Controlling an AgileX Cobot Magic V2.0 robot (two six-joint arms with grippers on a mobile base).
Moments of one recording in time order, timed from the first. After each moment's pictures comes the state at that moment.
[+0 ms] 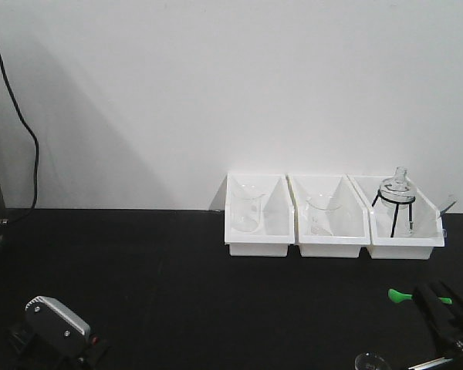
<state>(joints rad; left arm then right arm) -0.29 1.63 -0.54 0.12 -0.56 0.21 0.13 1.24 -0.26 -0.14 -1.03 -0.03</state>
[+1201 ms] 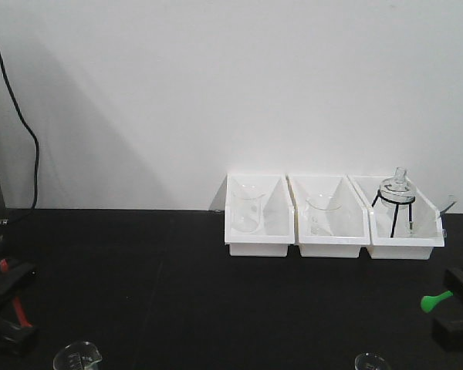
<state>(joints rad) -0.29 0.95 -0.70 -0.12 0.09 0.16 0.13 0.90 -0.56 -0.13 -0.04 0.13</state>
